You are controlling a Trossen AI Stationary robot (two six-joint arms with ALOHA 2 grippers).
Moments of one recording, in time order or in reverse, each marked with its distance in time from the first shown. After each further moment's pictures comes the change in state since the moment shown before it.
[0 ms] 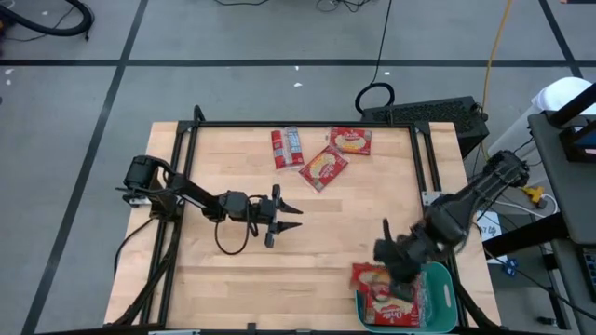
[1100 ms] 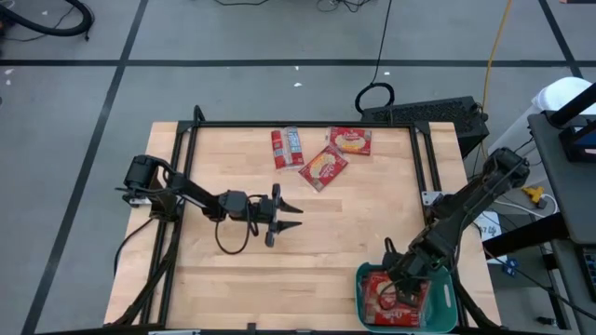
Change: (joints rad) left arm 0.008 0.000 -0.001 0.001 0.000 0.006; right arm 0.118 -0.033 -0.418 0.273 -0.105 0.182
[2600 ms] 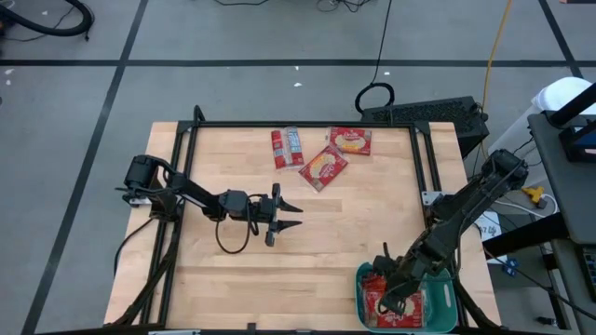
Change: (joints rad) left arm 0.004 0.000 0.000 -0.001 0.002 -0.002; right arm 0.017 0.033 0.008 0.276 0.190 0.124
